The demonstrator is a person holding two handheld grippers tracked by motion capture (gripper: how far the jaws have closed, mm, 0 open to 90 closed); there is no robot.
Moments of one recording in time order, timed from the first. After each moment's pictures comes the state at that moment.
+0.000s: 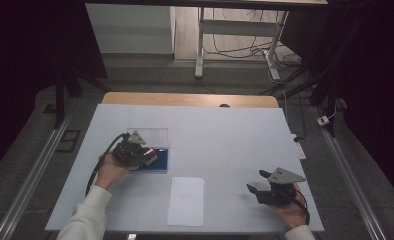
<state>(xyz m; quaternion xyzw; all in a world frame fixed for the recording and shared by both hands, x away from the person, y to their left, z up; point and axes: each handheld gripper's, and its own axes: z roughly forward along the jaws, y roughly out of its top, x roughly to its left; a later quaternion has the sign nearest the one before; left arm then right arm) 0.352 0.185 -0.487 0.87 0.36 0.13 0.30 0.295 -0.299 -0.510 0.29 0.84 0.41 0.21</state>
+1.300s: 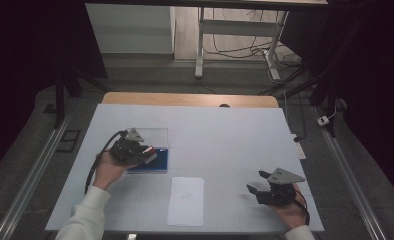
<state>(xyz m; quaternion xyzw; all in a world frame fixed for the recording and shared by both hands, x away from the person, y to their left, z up) 0.348 0.185 -0.472 0.87 0.36 0.13 0.31 0.294 -0.299 -0.511 0.29 0.84 0.40 0.21</state>
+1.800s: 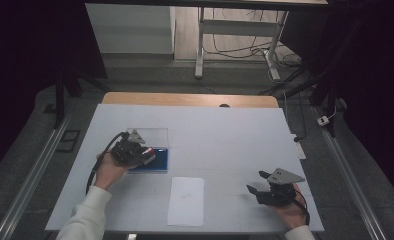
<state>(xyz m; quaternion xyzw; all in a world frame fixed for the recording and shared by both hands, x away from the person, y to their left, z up) 0.350 0.185 -0.480 0.88 0.36 0.14 0.29 0.294 -0.299 -0.511 0.30 0.84 0.40 0.21</state>
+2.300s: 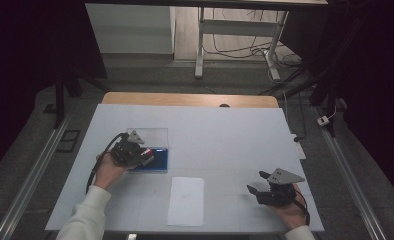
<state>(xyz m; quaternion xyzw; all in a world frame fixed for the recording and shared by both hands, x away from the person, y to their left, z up) 0.354 0.189 -0.488 0.88 0.37 0.13 0.28 0.294 -0.299 -0.512 0.29 0.84 0.40 0.21</state>
